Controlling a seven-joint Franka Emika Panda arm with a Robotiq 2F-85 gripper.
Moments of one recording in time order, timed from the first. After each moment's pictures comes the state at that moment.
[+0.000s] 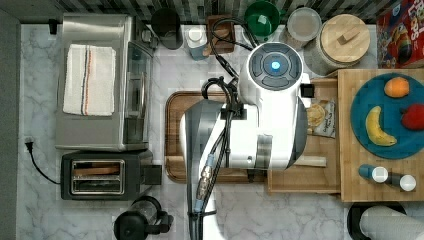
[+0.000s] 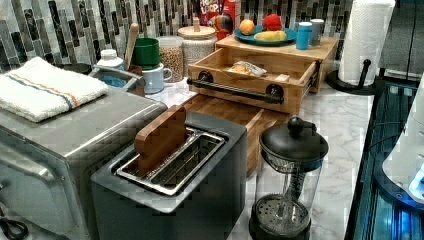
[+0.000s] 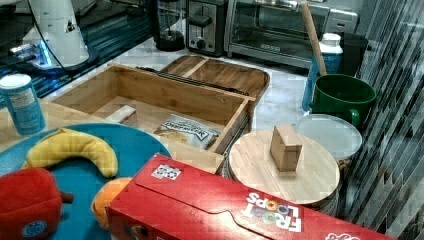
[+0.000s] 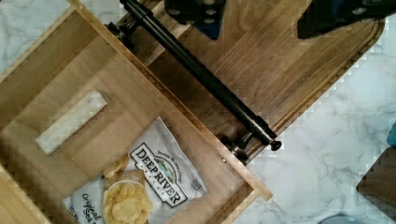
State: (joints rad) arm -0.04 0.05 -0.03 -1.85 -0.04 0.26 -0.07
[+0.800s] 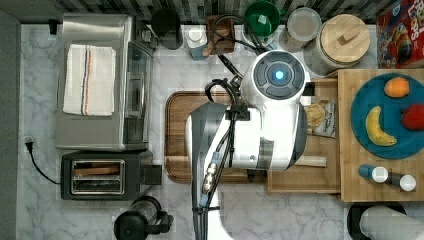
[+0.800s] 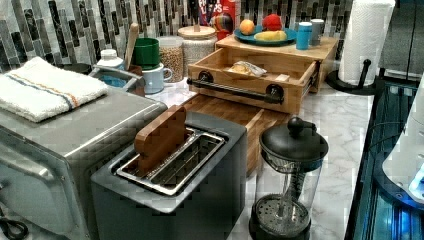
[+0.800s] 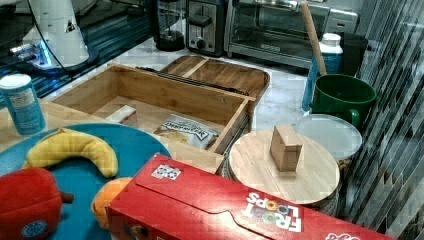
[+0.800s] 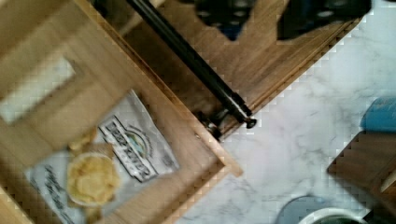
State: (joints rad) arm -0.06 0.05 -0.03 -1.93 -0.02 0.43 -0.16
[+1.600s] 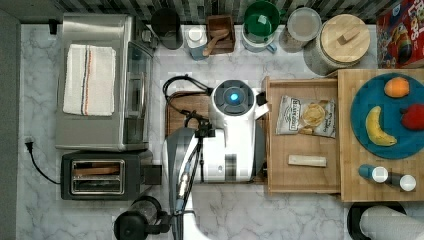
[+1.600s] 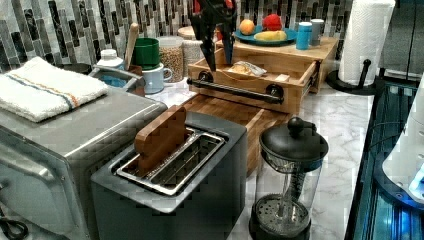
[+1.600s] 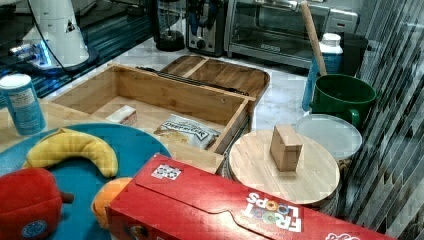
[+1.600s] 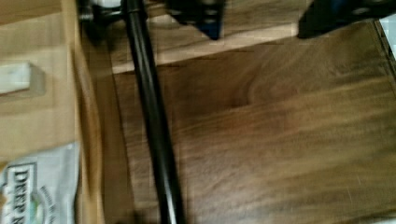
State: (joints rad) arm -0.04 0.03 0.07 -2.18 0.01 0.45 -0.54
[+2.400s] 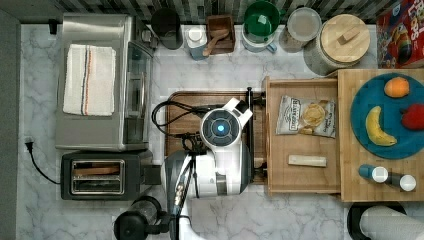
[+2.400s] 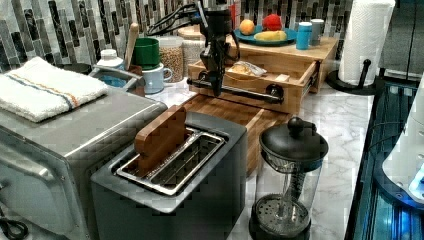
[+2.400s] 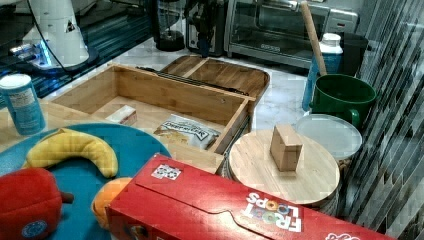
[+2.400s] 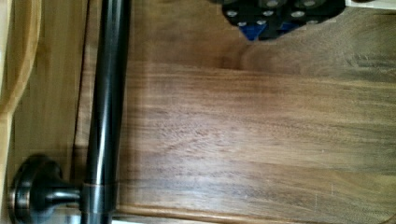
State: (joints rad) arm -0.02 0.03 0.08 -2.37 -0.02 0.81 -0.81
